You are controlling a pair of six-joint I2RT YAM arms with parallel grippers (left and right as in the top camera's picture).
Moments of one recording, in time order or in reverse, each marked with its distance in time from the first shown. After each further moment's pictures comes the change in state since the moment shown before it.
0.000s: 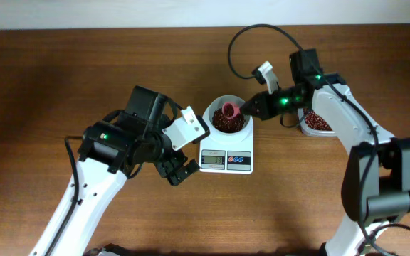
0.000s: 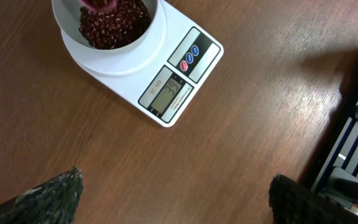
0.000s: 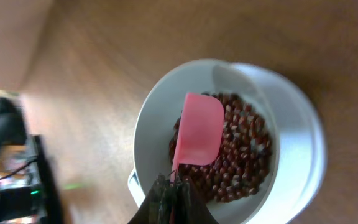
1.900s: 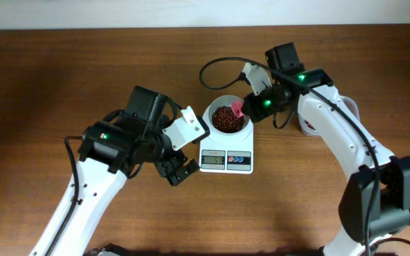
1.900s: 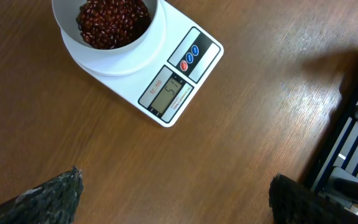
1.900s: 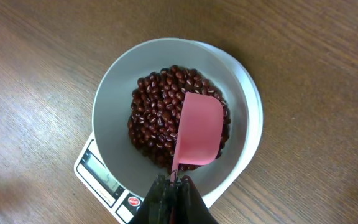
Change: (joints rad) left arm 0.000 0.000 0.000 0.000 0.000 0.000; right arm 0.154 -0.088 0.080 -0.140 0.464 0.036
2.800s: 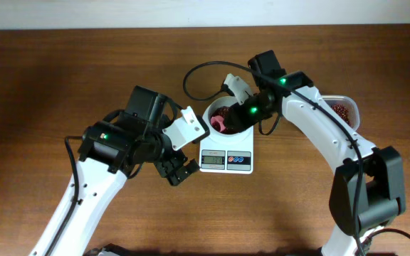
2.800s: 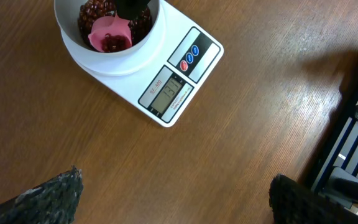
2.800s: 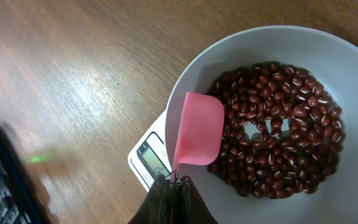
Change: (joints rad) left arm 0.000 0.000 0.000 0.000 0.000 0.000; right arm 0.068 0.061 0.007 -0.027 -0.172 -0.016
